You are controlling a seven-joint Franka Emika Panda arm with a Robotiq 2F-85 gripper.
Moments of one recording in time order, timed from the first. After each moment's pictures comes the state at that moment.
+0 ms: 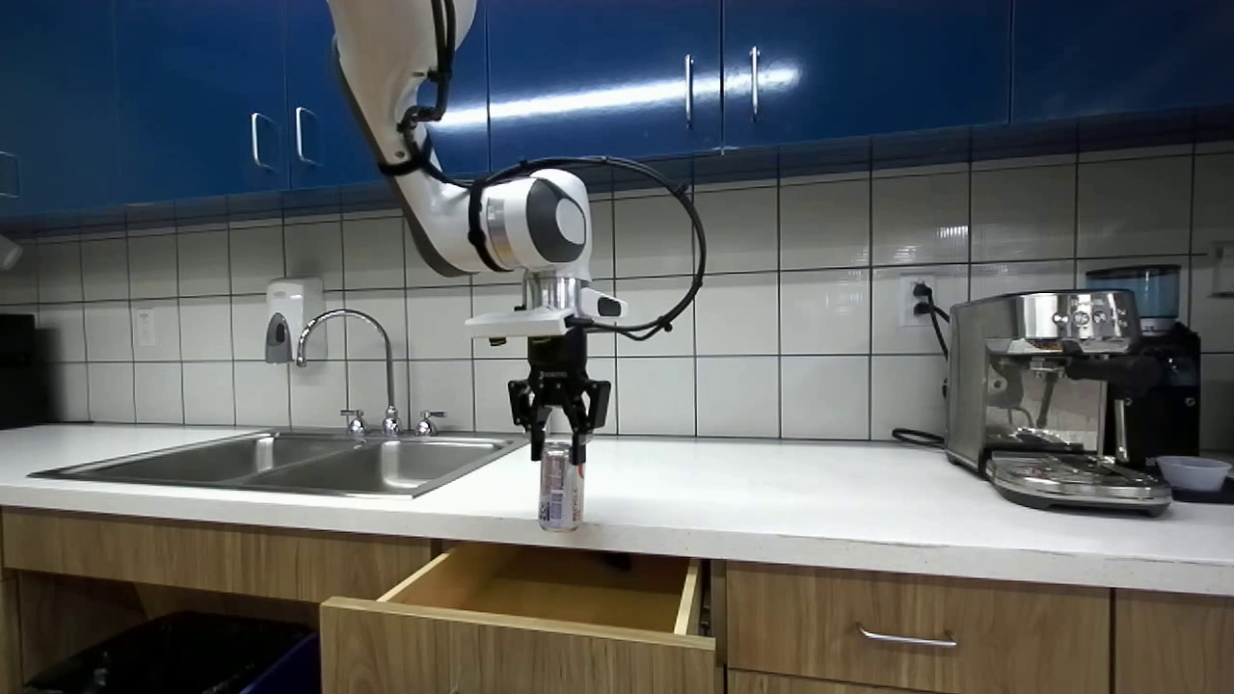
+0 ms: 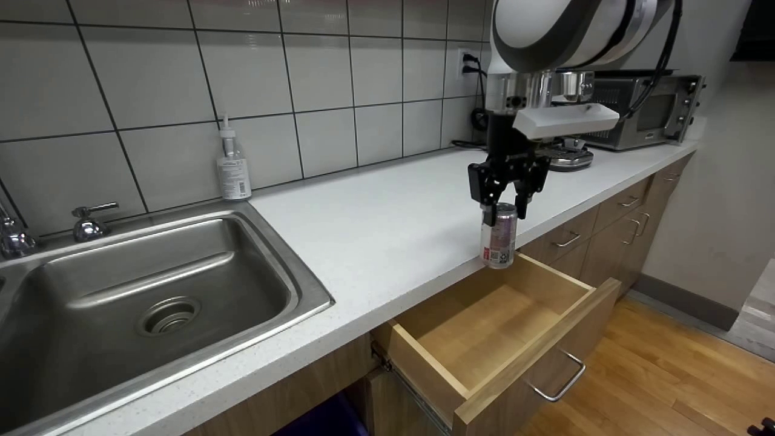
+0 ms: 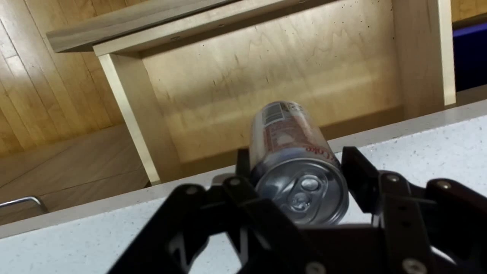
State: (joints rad) arm -0.02 0.21 -0.08 -2.06 0.00 2.23 0.12
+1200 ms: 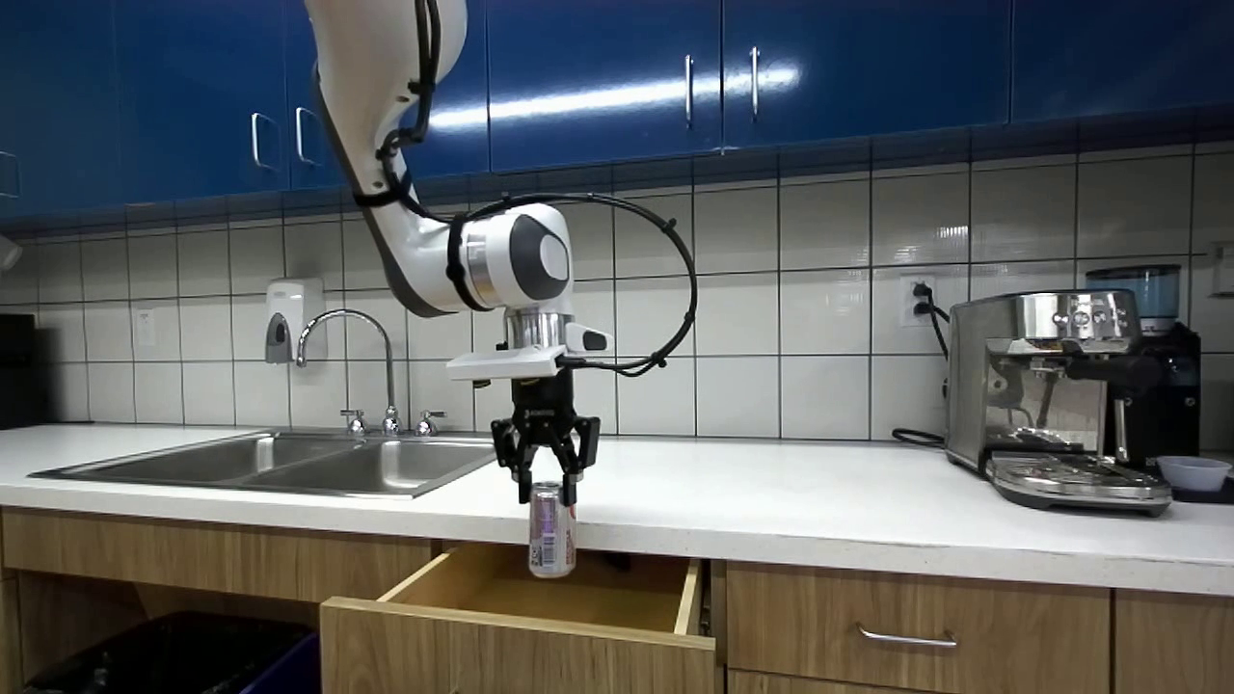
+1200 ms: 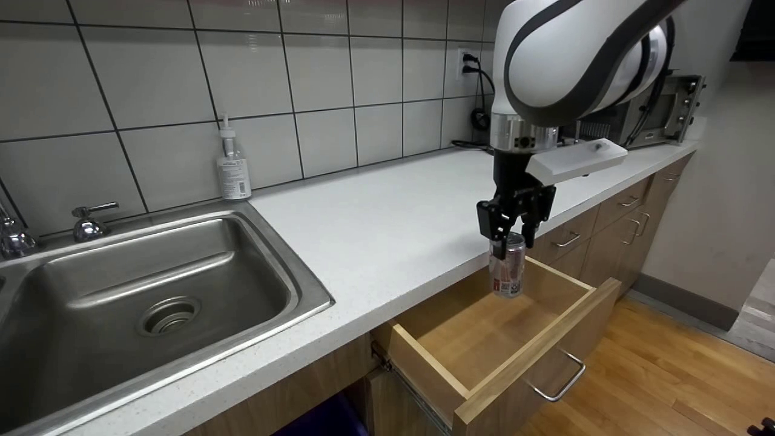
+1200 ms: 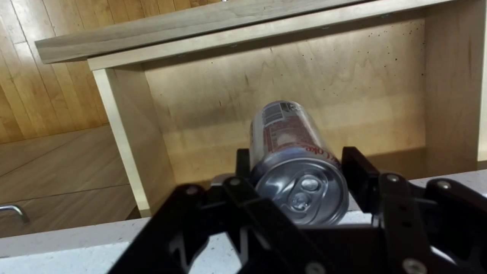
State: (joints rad) arm 0.00 0.21 -0.07 -2.18 -0.07 2.35 0.10
